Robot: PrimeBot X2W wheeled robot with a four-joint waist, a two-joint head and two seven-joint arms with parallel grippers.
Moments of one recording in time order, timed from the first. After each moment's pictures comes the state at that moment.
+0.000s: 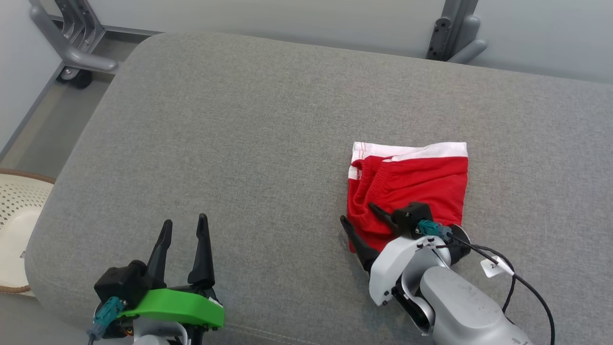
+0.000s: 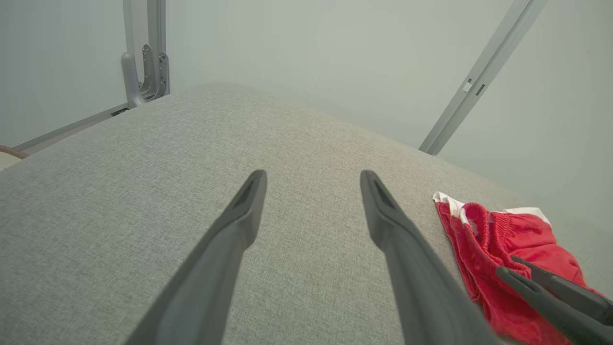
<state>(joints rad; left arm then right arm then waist) -0.07 0.13 -0.27 0.18 -0.56 0.04 -0.26 -0.51 -0.05 0.58 0.78 0.42 0.13 -0.22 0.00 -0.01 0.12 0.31</state>
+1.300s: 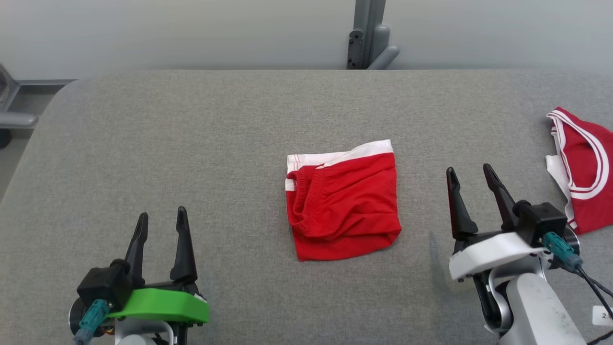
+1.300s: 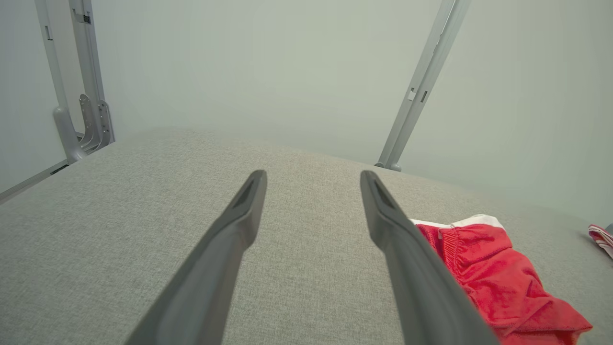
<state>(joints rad) -0.07 0.14 -0.21 0.13 -0.47 0.07 -0.26 -0.23 -0.05 0.04 0.29 0.17 0.13 -0.26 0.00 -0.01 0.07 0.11</state>
